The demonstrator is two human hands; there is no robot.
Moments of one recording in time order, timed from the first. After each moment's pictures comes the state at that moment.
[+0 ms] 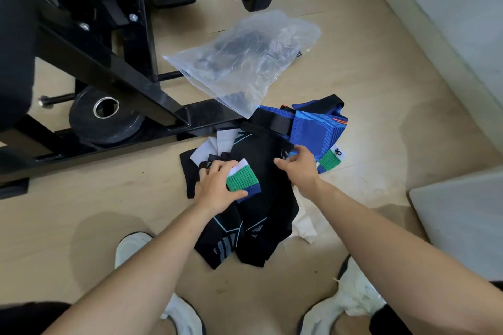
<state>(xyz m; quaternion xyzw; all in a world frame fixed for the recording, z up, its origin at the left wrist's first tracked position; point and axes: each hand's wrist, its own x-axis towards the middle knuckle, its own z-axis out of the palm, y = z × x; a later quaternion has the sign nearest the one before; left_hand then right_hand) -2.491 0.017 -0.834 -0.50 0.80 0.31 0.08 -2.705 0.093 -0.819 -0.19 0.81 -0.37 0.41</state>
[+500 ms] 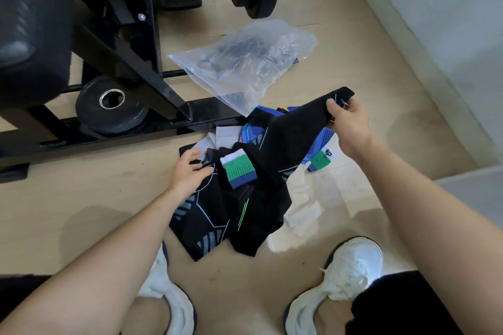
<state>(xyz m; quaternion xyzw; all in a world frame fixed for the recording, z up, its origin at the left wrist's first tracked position) -2.449 -0.005 -0.820 -0.59 0.58 0.55 -0.14 -2.790 0.085 -0.704 -0.18 0.71 -0.58 0.35</state>
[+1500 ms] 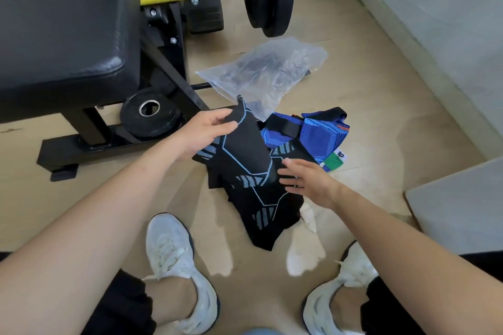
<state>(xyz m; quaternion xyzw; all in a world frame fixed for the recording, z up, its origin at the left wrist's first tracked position) -2.454 -0.029 -0.643 -0.39 0.68 0.61 -0.08 -2.678 0.153 -0.738 -0.17 0.64 -0.40 0.64</state>
